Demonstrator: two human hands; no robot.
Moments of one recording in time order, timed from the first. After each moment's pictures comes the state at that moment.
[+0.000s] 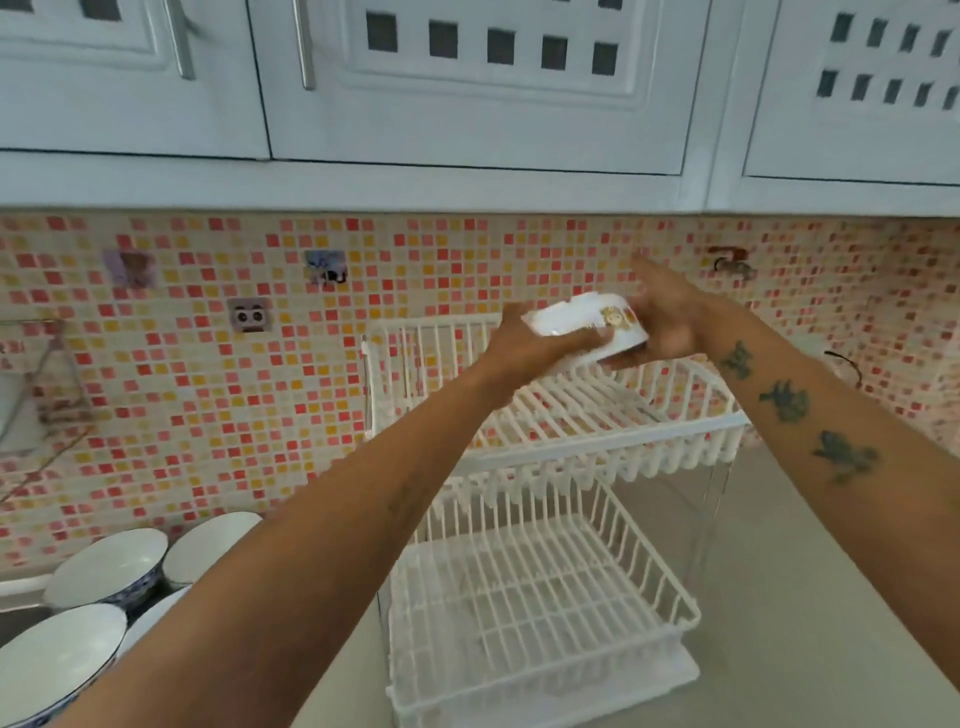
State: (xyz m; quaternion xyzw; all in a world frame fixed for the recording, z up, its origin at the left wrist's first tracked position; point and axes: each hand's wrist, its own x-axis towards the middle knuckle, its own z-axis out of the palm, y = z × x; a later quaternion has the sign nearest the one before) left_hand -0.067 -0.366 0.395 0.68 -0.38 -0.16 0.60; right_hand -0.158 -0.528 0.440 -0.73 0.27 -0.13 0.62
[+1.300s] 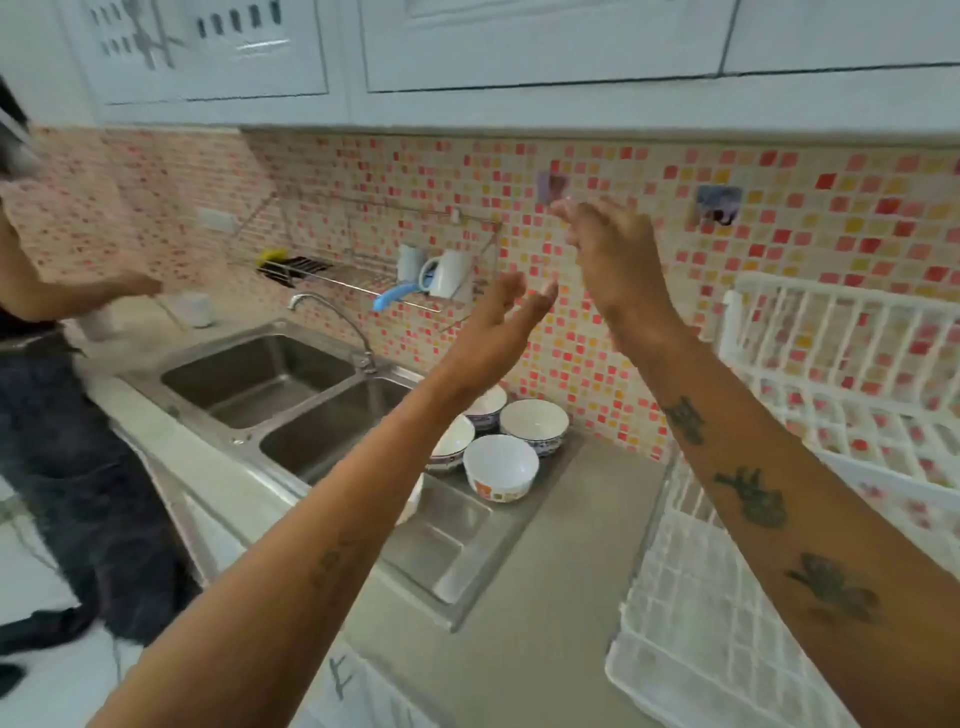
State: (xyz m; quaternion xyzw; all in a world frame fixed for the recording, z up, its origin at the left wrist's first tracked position) left_hand -0.063 -0.090 0.356 0.80 -0.11 0.13 0.58; right_hand -0.055 -0.201 0.418 -0.76 -0.14 -0.24 0.59
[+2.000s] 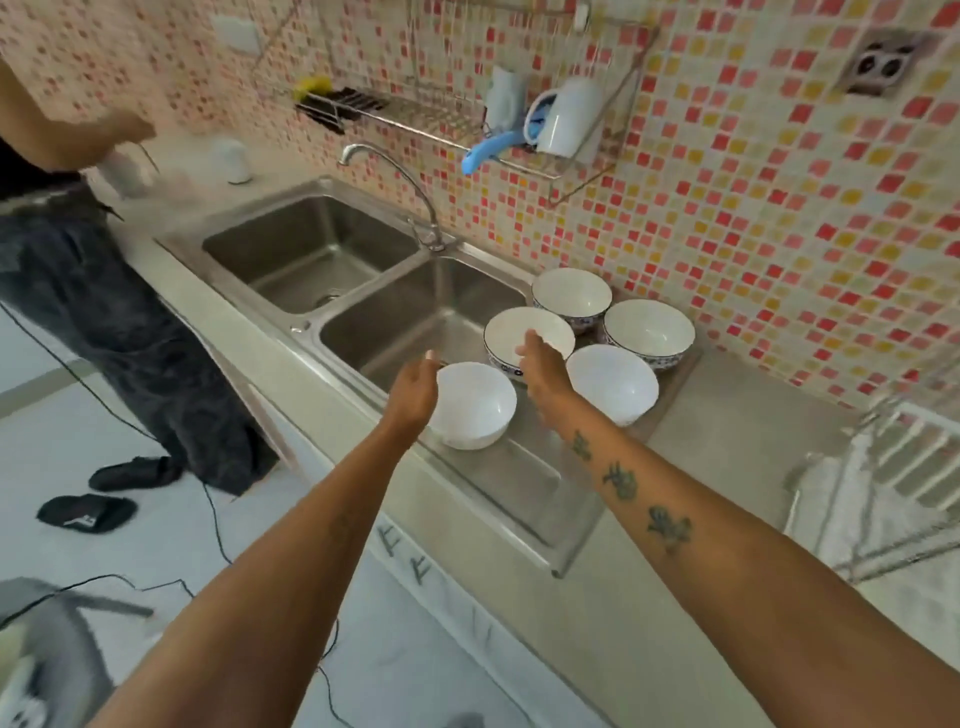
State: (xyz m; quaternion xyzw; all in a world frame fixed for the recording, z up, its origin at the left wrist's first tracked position) left_hand 0.010 0.120 0.134 0.78 0.23 0.06 0.58; right_hand 0.080 -0.010 0.148 -0.79 0.07 0.16 0.59
